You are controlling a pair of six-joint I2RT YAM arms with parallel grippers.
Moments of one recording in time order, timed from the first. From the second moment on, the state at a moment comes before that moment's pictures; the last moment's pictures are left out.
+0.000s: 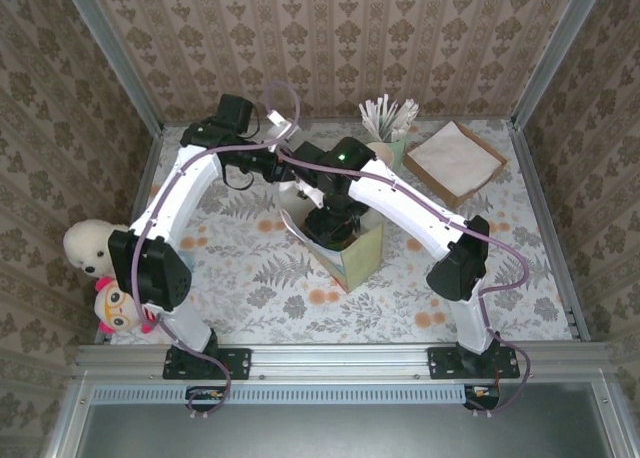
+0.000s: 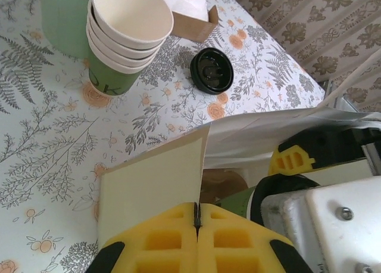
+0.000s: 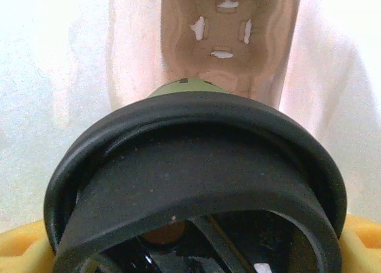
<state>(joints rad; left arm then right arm) -0.35 1.71 1.71 -1.01 0.84 0.26 0.84 2.03 2.20 -1.63 0.04 0.13</state>
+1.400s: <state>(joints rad) -0.33 1.74 1.79 -1.10 0.78 0.19 0.81 2.02 2.06 -1.67 -0.02 0.14</state>
